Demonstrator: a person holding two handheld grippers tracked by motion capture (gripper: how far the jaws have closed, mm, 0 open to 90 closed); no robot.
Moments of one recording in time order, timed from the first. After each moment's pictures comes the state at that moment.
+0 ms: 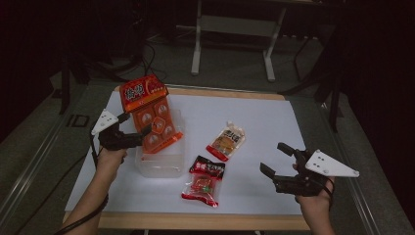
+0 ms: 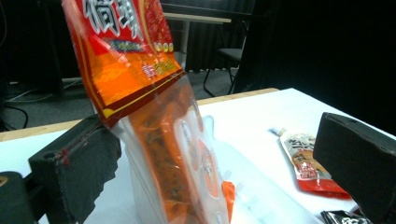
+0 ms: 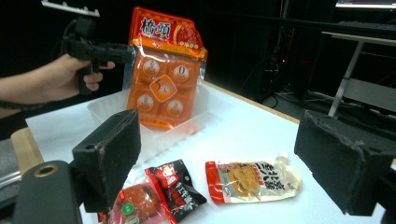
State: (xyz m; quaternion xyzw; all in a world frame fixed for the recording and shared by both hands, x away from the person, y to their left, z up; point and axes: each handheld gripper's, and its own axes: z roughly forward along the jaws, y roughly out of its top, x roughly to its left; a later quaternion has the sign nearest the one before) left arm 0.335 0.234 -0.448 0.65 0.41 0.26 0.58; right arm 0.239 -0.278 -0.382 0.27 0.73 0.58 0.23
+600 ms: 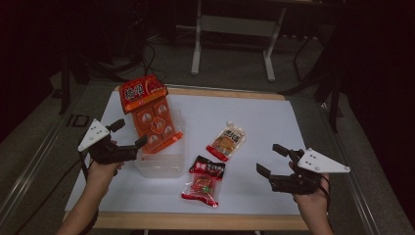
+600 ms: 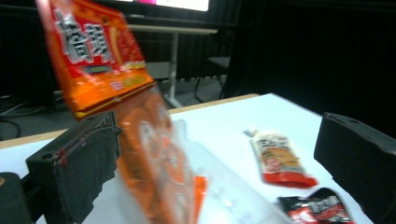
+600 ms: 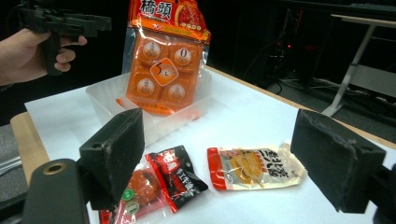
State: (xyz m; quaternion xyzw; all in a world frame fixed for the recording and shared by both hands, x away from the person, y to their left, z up) left arm 0.283 0.231 -0.430 0.65 0.39 0.27 0.59; right arm 0.246 -0.273 -0.389 0.27 0.75 0.56 0.22
